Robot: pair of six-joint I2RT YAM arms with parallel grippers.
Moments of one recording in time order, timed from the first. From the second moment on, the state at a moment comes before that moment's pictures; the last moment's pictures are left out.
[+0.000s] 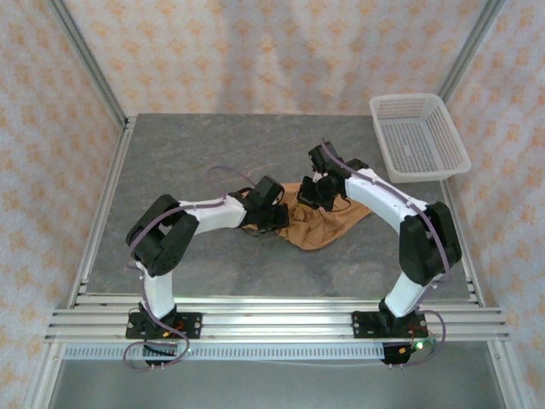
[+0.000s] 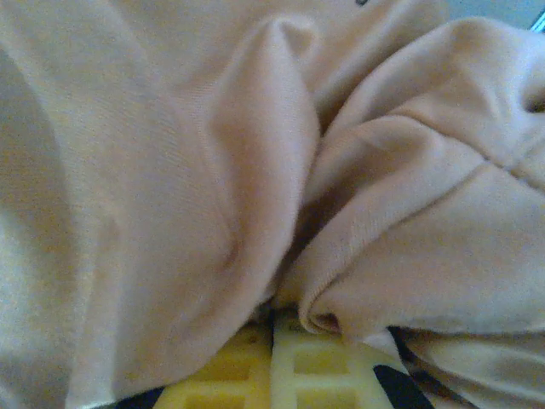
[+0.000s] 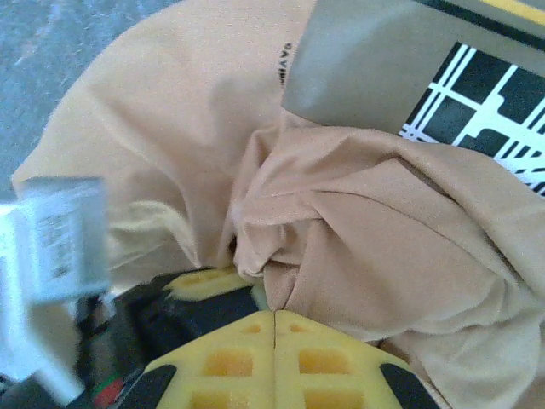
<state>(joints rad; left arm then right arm) -0.66 1.89 1.11 -0.23 0.24 -0.88 0.49 1.67 1.29 -0.76 -0.29 0.76</state>
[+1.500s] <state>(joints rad) -0.65 1.76 1.09 -0.23 0.24 -0.88 0.39 1.67 1.20 -0.78 -0.13 0.67</state>
